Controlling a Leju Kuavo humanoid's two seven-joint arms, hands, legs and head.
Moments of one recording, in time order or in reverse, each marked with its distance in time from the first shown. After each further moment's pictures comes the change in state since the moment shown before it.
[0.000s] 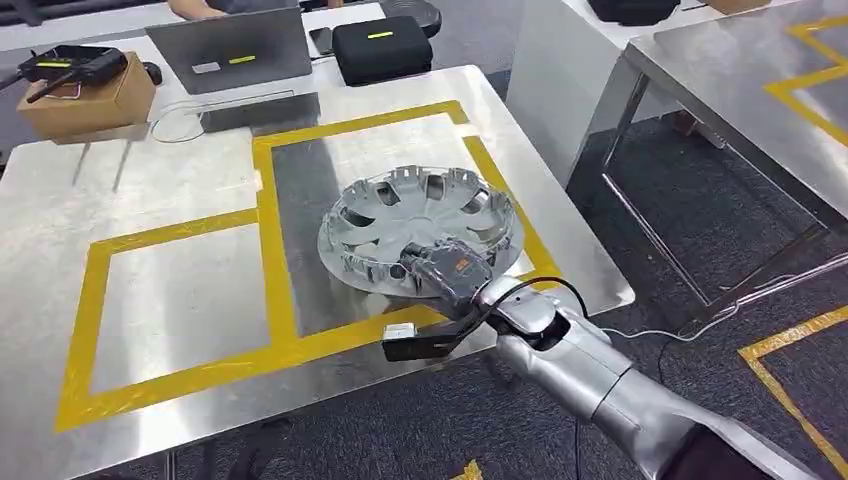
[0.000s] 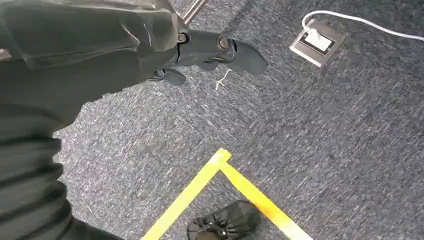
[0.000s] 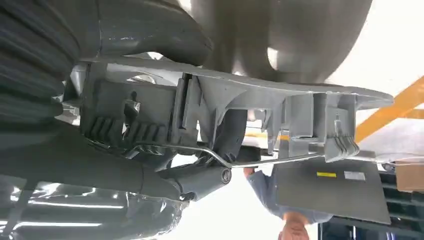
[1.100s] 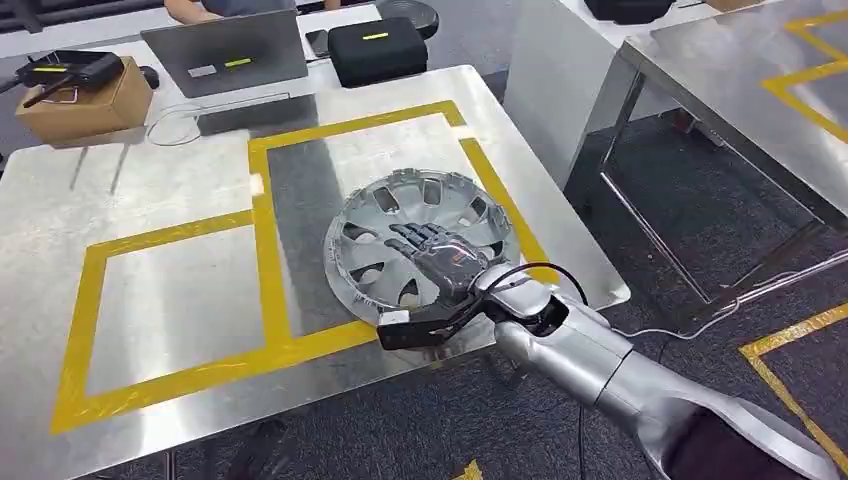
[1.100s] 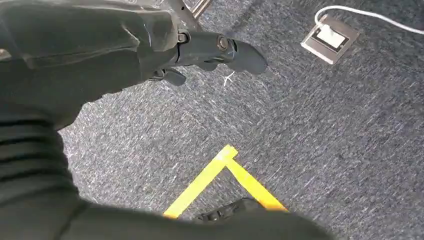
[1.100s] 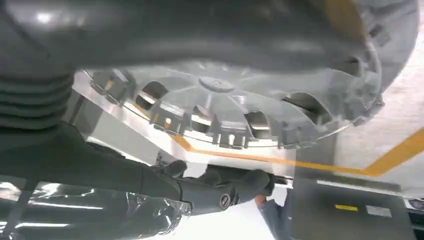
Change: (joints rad) left arm 0.000 0.020 -0.053 0.019 0.097 0.015 0.007; right arm -0.079 -0.015 0.090 -0.016 -0.115 0.133 0.097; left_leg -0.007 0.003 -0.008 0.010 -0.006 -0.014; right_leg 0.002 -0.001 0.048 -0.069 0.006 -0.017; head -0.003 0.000
